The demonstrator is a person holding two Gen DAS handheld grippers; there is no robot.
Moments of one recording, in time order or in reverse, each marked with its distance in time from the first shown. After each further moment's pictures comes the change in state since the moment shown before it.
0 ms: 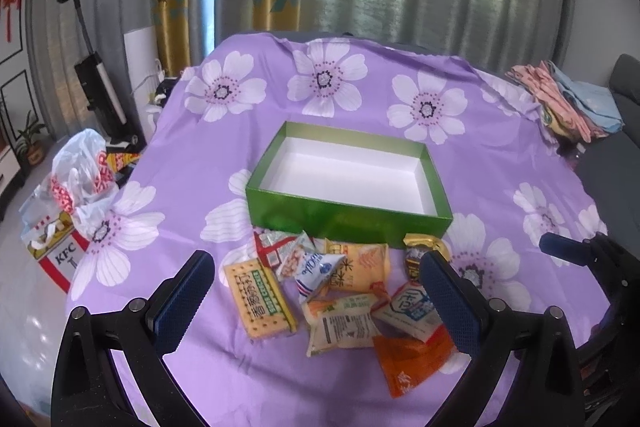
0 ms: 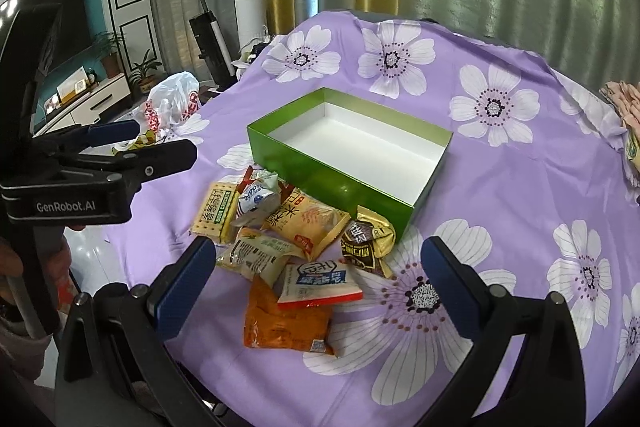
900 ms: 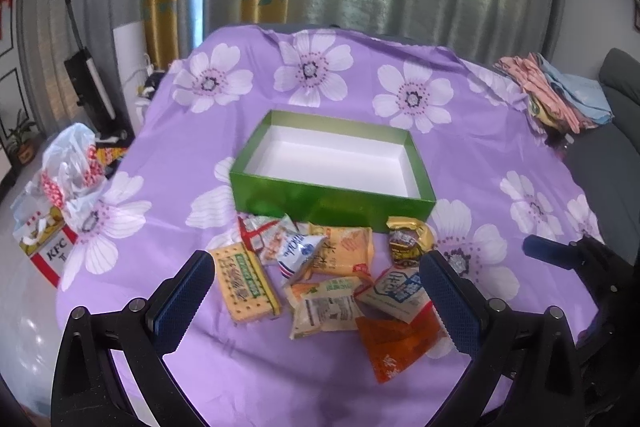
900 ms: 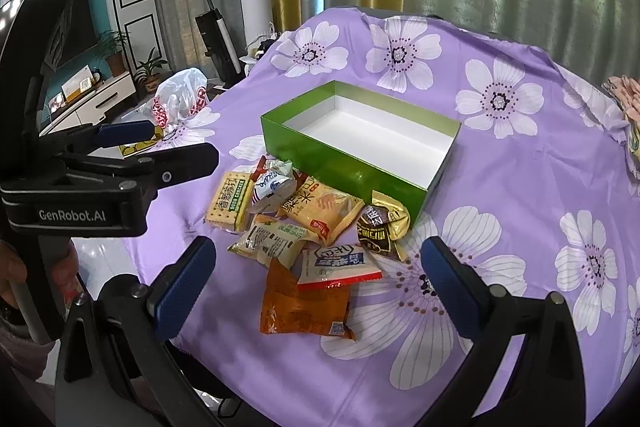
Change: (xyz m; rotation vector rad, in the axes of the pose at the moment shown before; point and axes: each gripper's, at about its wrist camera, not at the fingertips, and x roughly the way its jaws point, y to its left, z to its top) left arm -0.002 -0.008 -0.016 0.008 0.027 -0.049; right arm -0.002 0.008 -0.014 0.015 0.013 0.020
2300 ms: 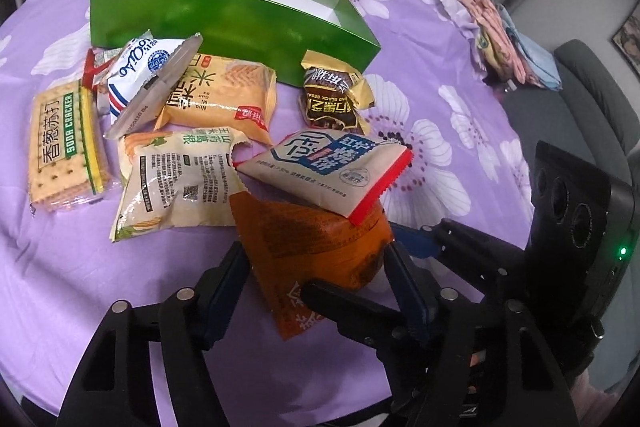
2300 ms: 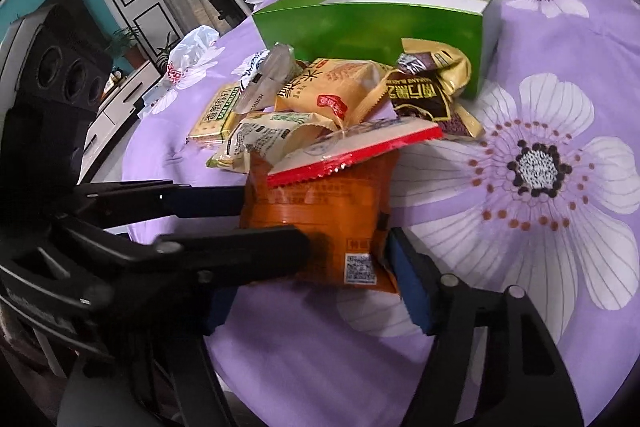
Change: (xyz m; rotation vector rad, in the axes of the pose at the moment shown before) left arm 0.098 -0.020 -0.079 -0.091 0.330 -0.378; right arm 0.090 -0.021 -0.081 0.131 0.171 0.222
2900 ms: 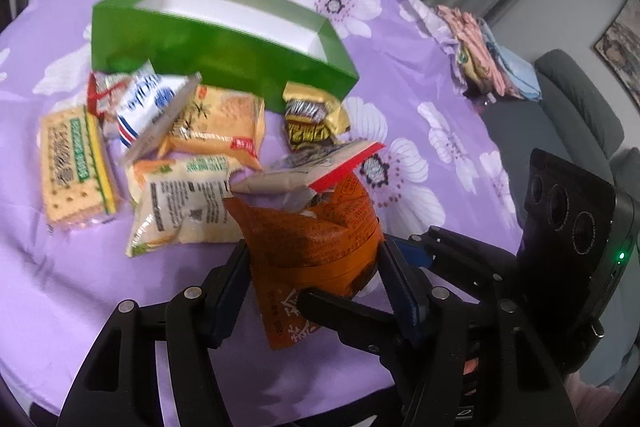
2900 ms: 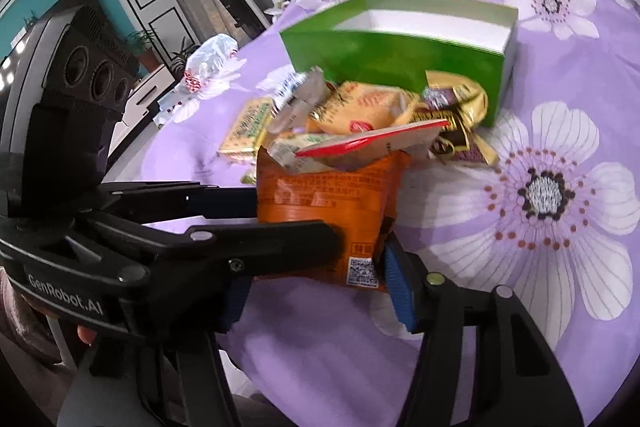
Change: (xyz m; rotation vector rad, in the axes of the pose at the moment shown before) left arm -0.033 0.000 0.006 0.012 -0.062 -0.060; right arm -0.022 0.020 0.018 -0.036 -0.053 0.041
